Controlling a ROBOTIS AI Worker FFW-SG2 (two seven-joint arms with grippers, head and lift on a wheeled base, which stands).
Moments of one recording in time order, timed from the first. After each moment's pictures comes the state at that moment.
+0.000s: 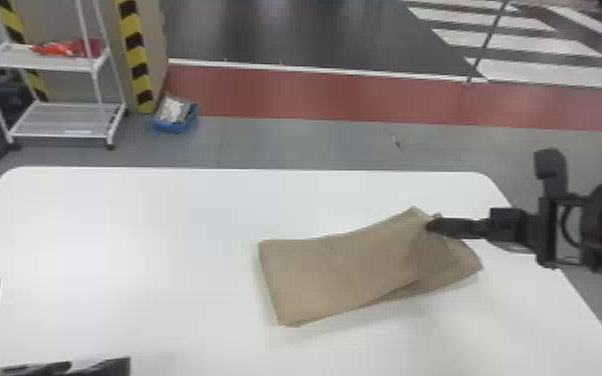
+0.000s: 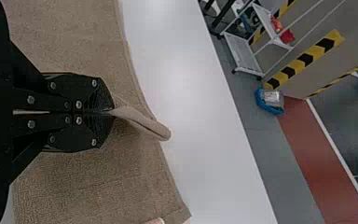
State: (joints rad) left arm 0.31 0.06 0.22 -2.42 0.04 1.54 -0.51; right arm -0.37 -0.30 -0.36 -1.63 0.09 1.47 0.96
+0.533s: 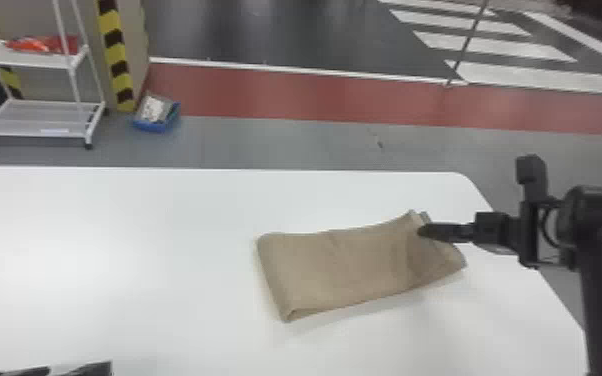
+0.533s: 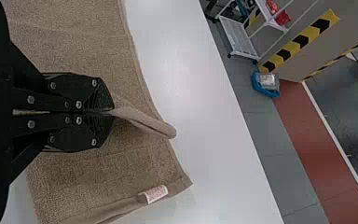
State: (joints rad) left arm 0.31 0.06 0.21 -2.42 0.04 1.53 -0.50; right arm -0.39 -0.33 -0.34 -1.53 0.12 1.40 0.95
